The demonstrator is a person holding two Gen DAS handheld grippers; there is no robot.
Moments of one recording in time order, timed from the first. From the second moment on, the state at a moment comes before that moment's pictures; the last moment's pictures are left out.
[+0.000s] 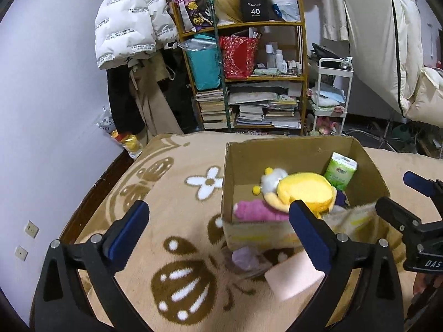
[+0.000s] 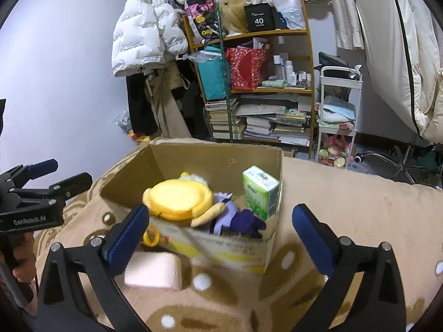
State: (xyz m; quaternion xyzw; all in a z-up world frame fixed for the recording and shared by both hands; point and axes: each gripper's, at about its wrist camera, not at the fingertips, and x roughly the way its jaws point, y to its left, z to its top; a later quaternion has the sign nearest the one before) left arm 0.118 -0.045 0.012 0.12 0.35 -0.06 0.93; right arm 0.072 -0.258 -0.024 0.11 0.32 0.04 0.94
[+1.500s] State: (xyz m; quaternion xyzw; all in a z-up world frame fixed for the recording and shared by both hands) left arm 0.144 -0.004 -0.059 0.07 0.50 -0.09 0.86; right arm 0.082 -0.186 -0.089 0.04 0.43 0.11 0.90
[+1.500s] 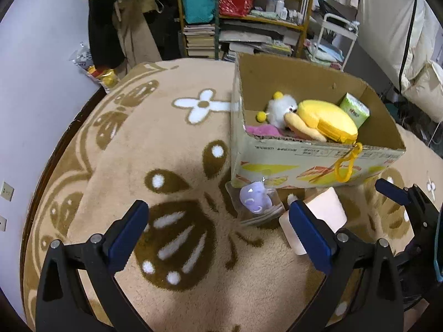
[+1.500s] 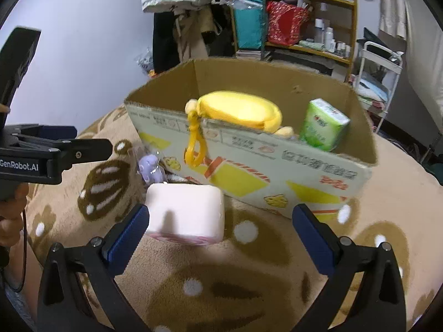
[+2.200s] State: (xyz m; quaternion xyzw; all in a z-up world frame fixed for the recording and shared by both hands) left arm 0.180 -0.027 -0.113 0.04 0.57 -0.13 0.81; right arm 0.103 -0.175 -0.117 0.09 0.46 0.16 0.87
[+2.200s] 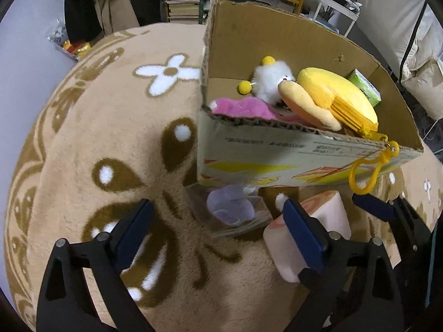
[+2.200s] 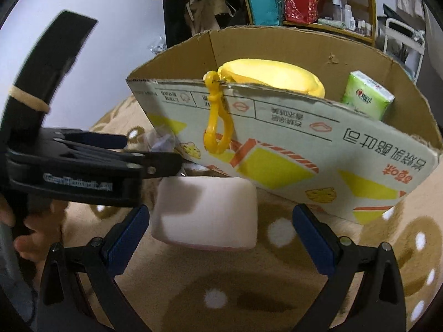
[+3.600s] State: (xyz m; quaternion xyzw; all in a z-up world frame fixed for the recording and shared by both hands) left arm 0.131 -0.007 -0.053 0.03 0.49 -0.11 0.87; right arm 0.066 -0.193 -0.066 0.07 0.42 0.11 0.90
